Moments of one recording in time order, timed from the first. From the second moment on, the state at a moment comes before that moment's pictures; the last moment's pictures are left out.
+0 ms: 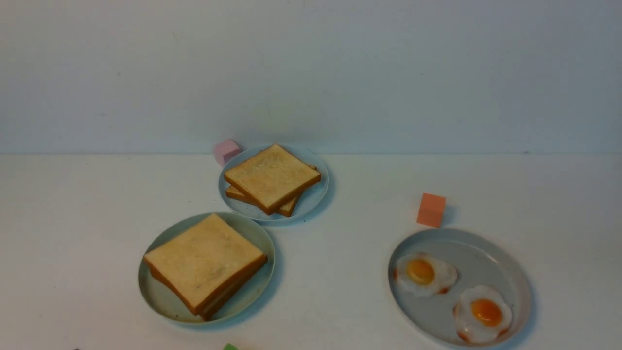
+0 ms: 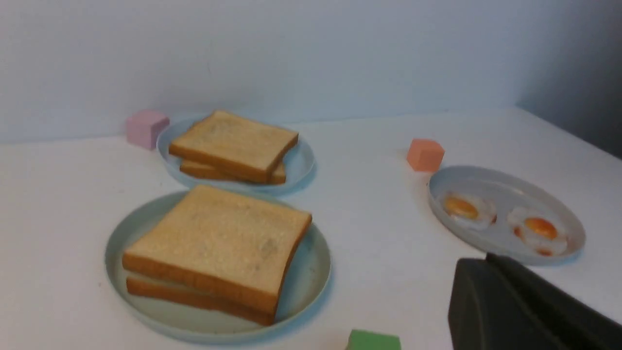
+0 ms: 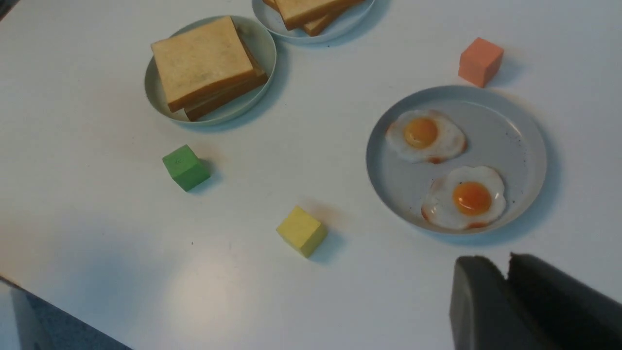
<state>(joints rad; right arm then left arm) 0.60 0.55 -1.04 0.00 1.21 0.20 -0.47 0.05 -0.06 -0.29 0.20 0.10</state>
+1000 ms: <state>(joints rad) 0.00 0.02 0.00 0.22 0.39 -0.07 -0.47 0.05 0.03 -0.29 0.30 0.09</state>
